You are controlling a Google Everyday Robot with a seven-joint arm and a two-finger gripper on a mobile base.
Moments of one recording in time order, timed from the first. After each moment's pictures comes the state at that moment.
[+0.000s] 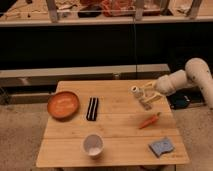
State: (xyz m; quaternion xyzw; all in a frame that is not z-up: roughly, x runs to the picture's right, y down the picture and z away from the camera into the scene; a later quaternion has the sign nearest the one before) arm 0.207 0.050 0.729 -0.28 -0.43 0.13 0.85
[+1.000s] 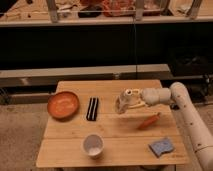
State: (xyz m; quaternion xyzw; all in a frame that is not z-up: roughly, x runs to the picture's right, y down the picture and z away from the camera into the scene) arm 0.115 0.061 0.714 -0.21 -0.70 0.15 0.67
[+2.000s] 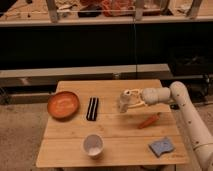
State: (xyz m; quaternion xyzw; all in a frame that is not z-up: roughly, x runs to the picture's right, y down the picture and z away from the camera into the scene) arm 0.123 0.064 0.747 -0.21 -0.68 0.15 0.69
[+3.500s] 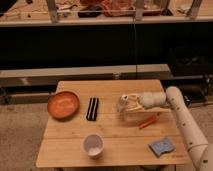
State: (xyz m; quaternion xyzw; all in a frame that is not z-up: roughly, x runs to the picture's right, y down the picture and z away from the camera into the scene) arm 0.119 0.091 0.786 -0.21 -0.67 0.15 0.70
